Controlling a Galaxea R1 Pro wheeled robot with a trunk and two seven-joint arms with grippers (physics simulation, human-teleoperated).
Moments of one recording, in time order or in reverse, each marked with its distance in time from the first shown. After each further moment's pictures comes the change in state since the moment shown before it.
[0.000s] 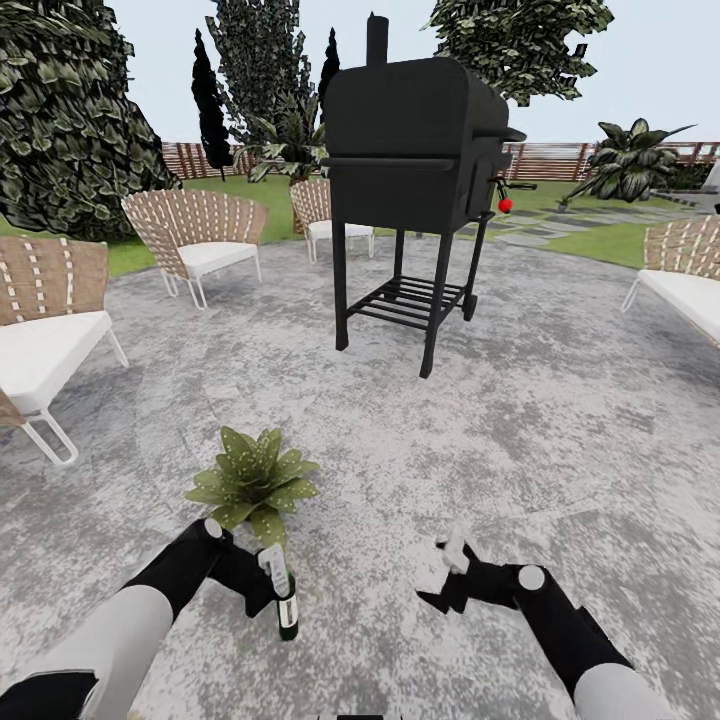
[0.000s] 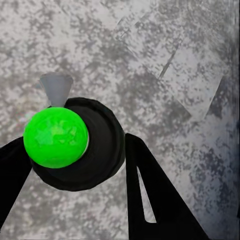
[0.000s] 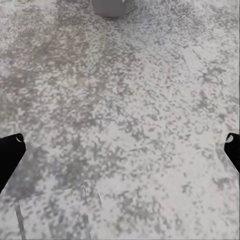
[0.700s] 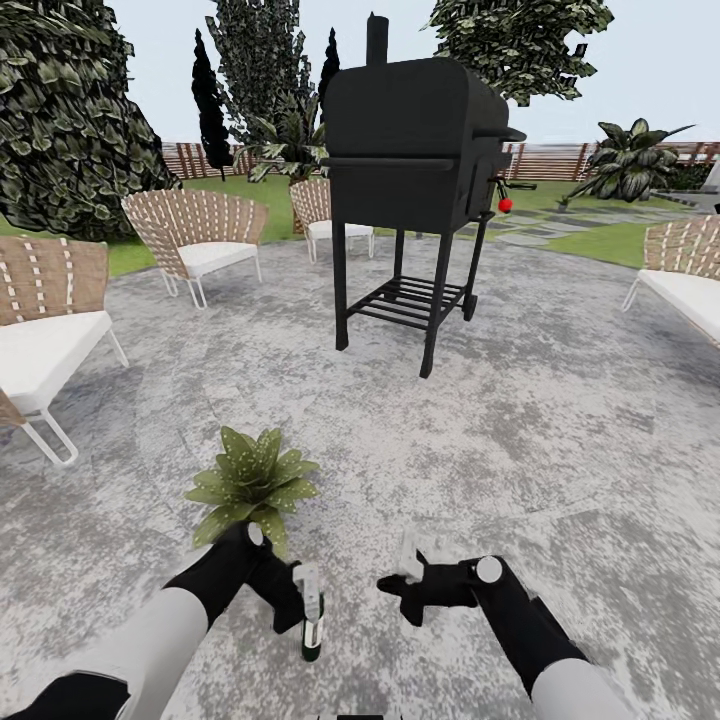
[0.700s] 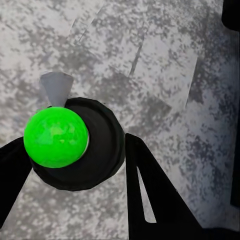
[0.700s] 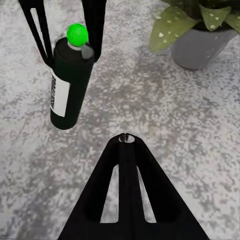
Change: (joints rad) left arm 0.008 -0.094 -0.170 -0.014 -0.039 0.002 -0.015; right arm -0.003 0.113 0.075 -0.059 0.001 0.004 0.201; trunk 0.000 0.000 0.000
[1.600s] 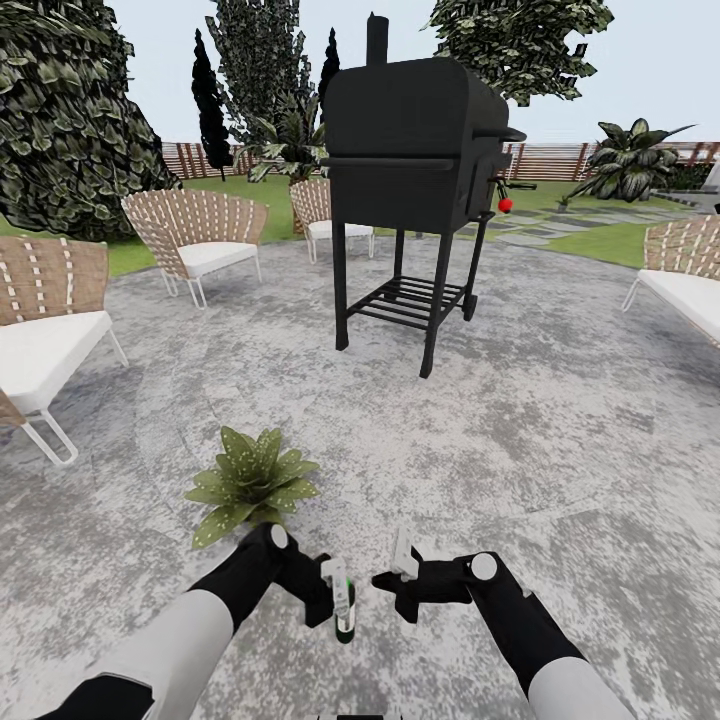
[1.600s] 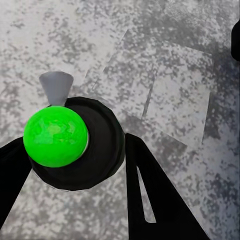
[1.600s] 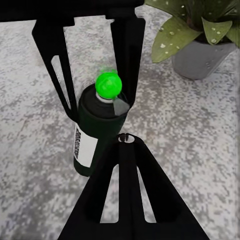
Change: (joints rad) left arm 0.005 -0.084 0.003 0.000 0.012 -0.053 0.101; right arm 0.000 0.005 0.034 -0.030 -0.004 0.000 -0.003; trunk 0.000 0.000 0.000
